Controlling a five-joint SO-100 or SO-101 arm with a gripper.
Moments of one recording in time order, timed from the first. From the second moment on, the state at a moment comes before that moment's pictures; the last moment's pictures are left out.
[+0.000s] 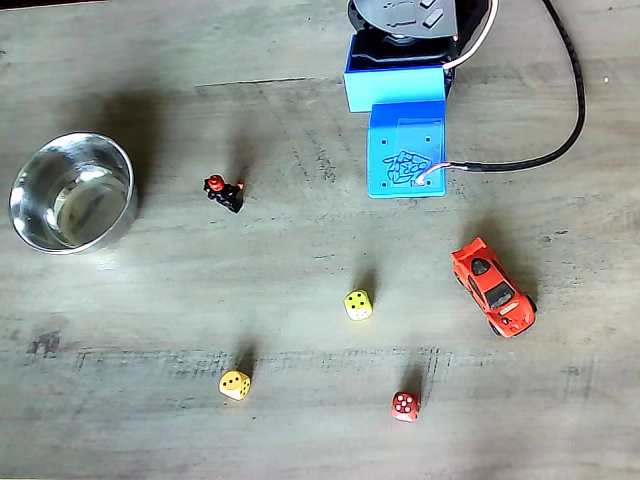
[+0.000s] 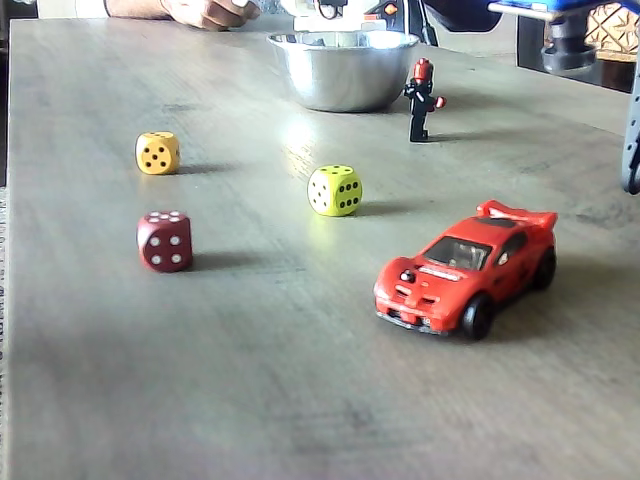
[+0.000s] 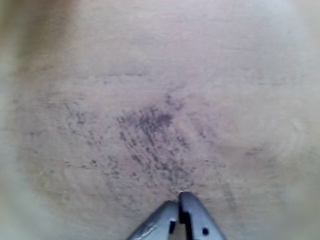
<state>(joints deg) -6.6 191.7 177.1 74.0 -80.3</state>
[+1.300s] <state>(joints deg) -6.4 191.3 175.8 45.2 -80.2</state>
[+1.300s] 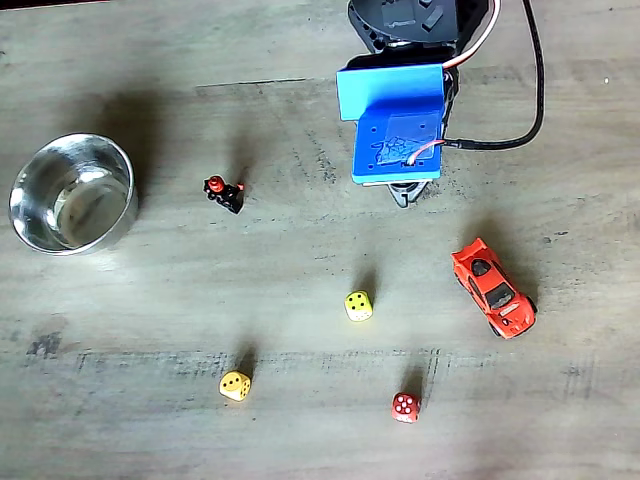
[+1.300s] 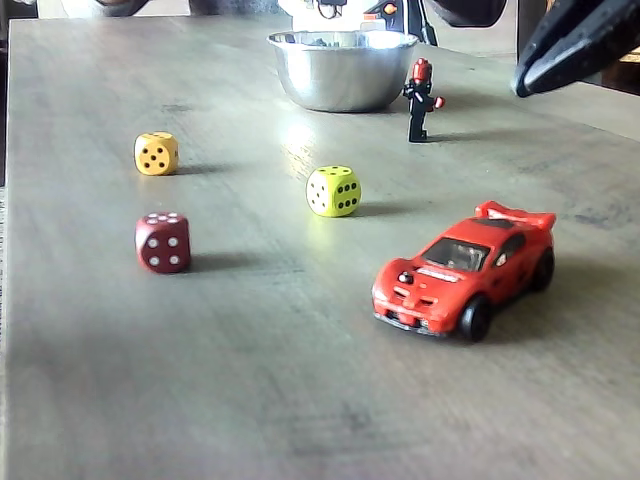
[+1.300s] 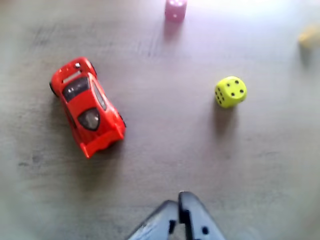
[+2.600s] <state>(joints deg) 14.5 112.3 111.4 45.1 -80.3</state>
